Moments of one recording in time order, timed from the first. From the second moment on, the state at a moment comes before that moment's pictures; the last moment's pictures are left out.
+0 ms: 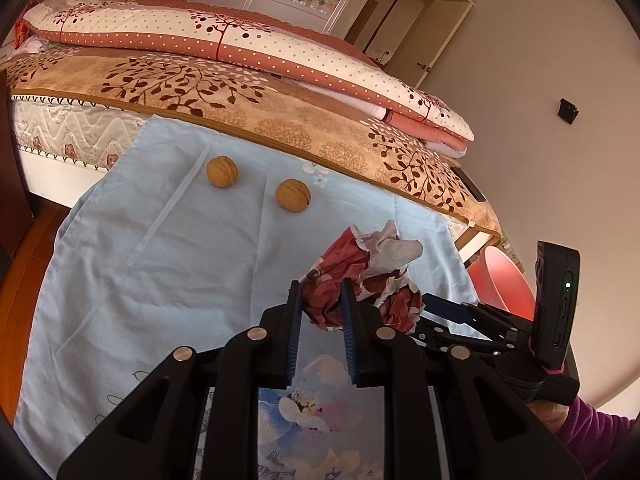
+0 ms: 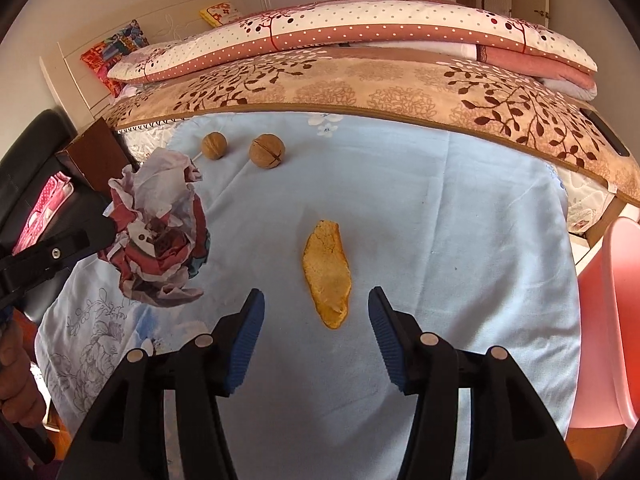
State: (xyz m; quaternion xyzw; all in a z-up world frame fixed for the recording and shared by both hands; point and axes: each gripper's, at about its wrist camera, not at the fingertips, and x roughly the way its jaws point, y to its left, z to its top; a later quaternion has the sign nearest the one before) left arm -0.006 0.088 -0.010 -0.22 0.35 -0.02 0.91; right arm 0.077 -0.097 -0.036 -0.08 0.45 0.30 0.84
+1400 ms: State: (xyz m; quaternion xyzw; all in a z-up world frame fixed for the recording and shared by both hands) left arm -0.046 0.069 0.019 -0.20 0.32 -0.04 0.92; right arm 0.042 -0.149 0.002 -0.03 0.41 0.25 0.88
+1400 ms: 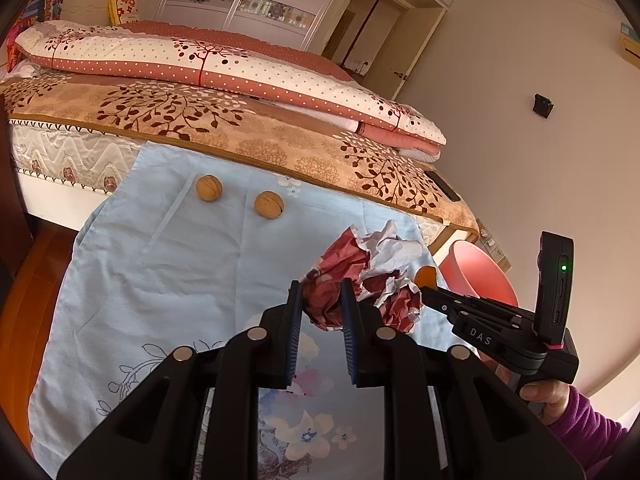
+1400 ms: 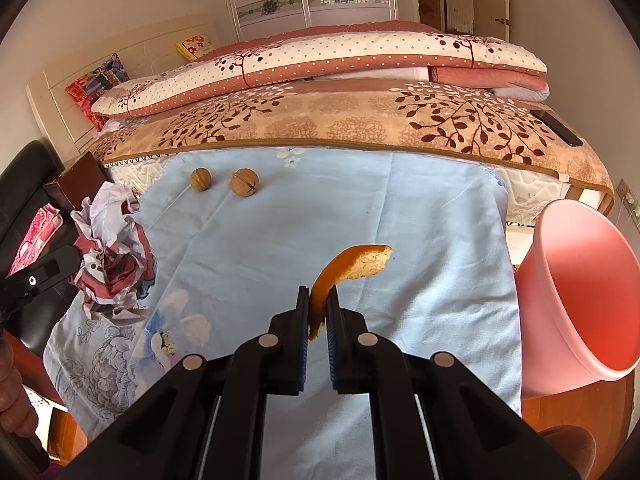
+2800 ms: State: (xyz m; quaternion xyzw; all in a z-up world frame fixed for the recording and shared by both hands) left arm 0.064 -0.083 0.056 -0.12 0.32 -0.15 0.93; right arm 0.042 -0.311 0.065 0.03 0.33 0.17 0.93
